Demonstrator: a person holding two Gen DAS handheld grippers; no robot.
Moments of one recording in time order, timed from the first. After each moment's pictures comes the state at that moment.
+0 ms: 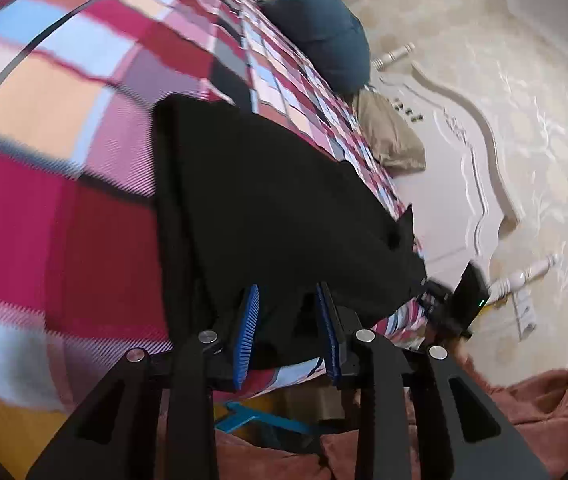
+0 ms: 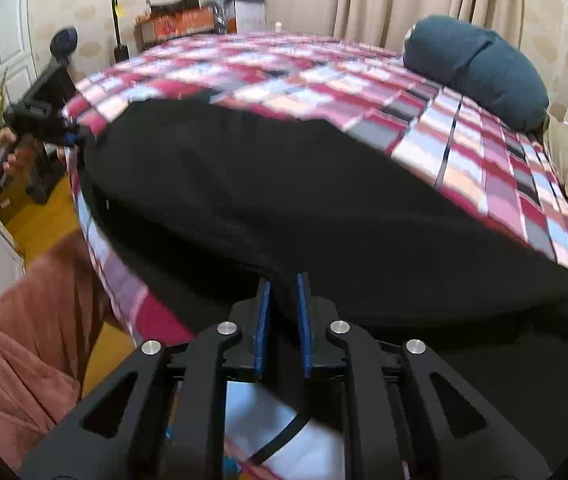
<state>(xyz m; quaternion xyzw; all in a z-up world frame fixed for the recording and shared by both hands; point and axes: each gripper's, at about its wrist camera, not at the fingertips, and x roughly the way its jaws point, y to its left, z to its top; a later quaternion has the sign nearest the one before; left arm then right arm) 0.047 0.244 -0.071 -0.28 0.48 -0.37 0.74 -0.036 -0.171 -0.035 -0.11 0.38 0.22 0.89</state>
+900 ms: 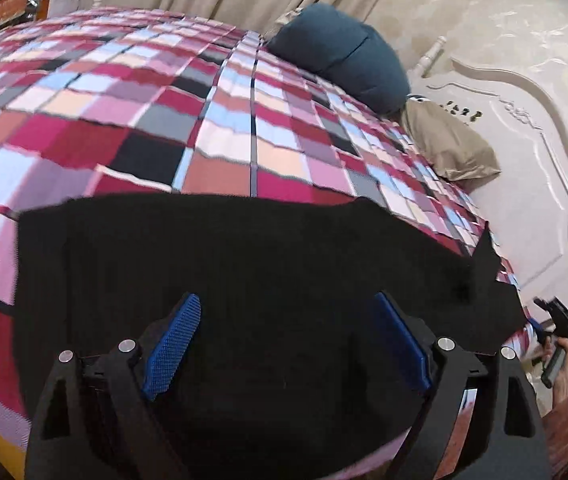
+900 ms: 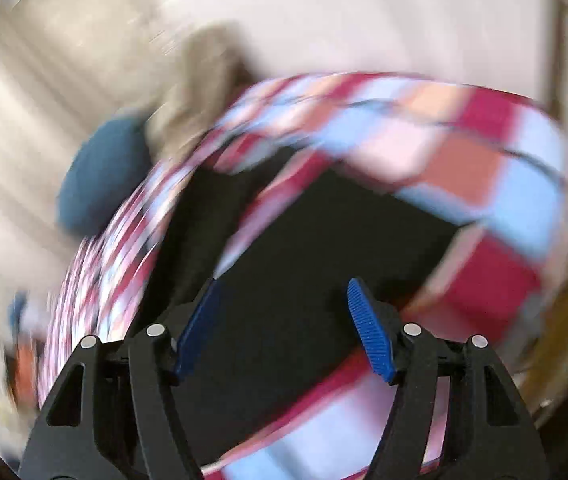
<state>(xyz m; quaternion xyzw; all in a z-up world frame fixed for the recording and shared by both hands) 0.069 0.089 -0.030 -0.15 0.43 -0.23 0.86 -0.156 -0.583 -0.022 0.45 0.25 -0.25 0.82</state>
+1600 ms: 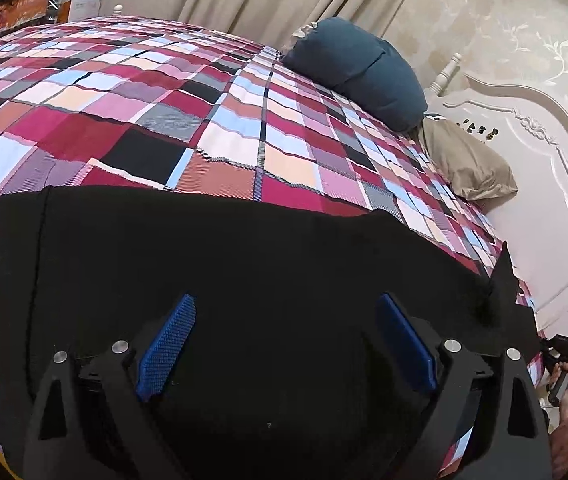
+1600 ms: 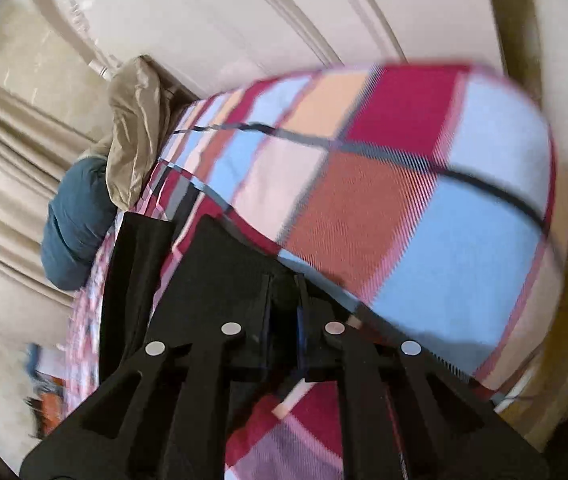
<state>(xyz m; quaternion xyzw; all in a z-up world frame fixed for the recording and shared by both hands) 0.067 0.072 -0.045 -0.15 0.40 -0.19 0.88 -0.169 -0.660 -0.079 0.51 0.25 -0.24 0.79</state>
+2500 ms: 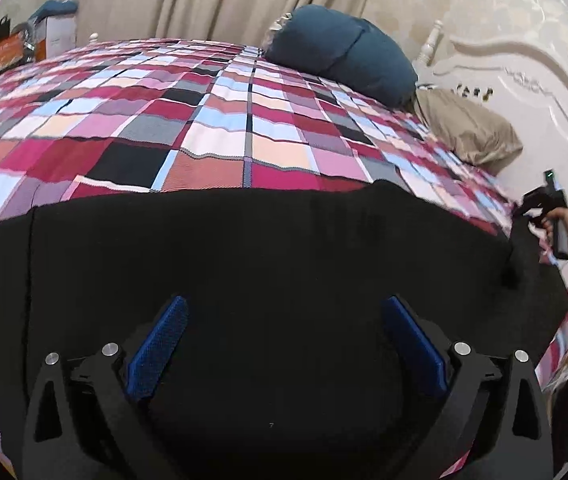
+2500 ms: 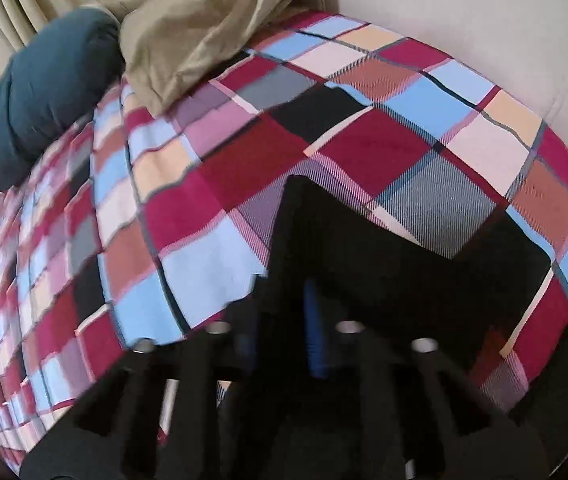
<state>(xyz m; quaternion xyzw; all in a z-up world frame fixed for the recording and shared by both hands) 0.063 0.052 -0.053 -0.07 0.40 -0.19 0.90 0.144 -0.582 -0.031 0.32 0.43 -0.25 0.81</state>
